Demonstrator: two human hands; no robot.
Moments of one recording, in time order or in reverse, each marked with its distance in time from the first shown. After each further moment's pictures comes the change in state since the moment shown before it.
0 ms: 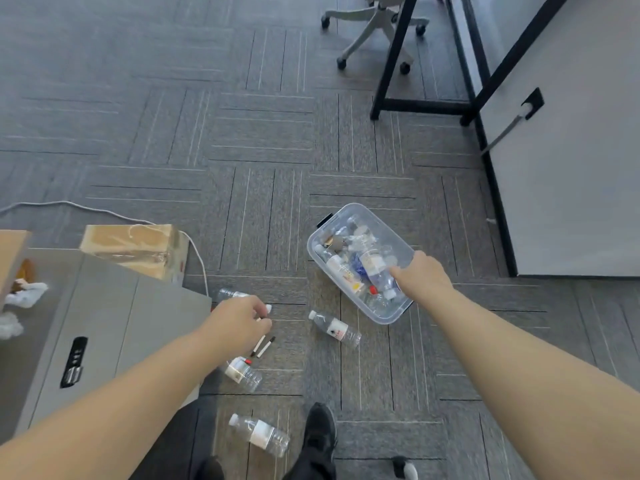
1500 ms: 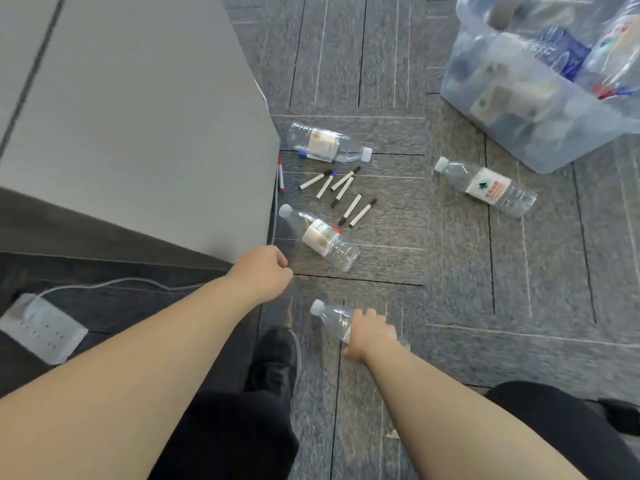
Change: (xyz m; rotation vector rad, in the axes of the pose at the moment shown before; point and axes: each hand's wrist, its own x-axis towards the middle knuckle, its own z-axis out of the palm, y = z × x) left_hand 0.153 -0.383 0.349 0.004 0.078 -0.148; right_hand -0.082 0.052 0.716 -0.476 -0.486 -0.299
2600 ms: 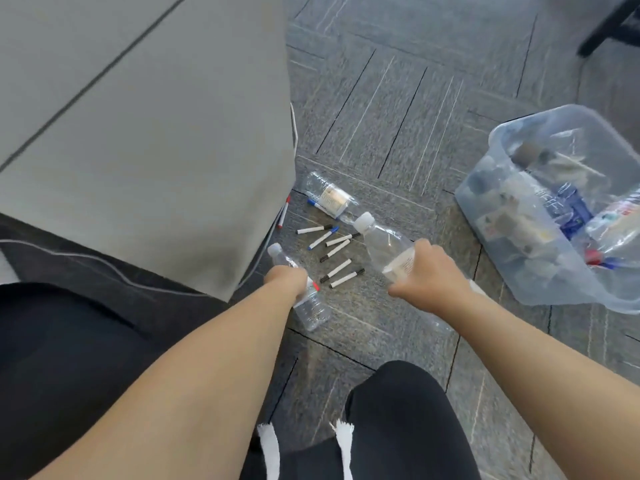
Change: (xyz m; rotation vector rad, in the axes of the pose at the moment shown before) left_hand 0.110 0.077 0.024 -1.012 -0.030 -0.662; right_hand -0.002 0.066 -0.265 0.017 0.484 -0.180
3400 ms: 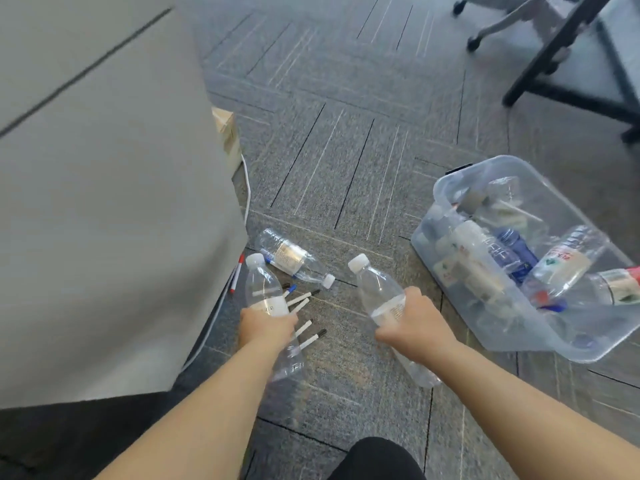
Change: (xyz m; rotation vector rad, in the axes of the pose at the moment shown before) left_hand -0.011 0.047 0.033 -0.058 0.120 0.260; right_hand 0.042 0.045 -0.019 0.214 0.019 0.147
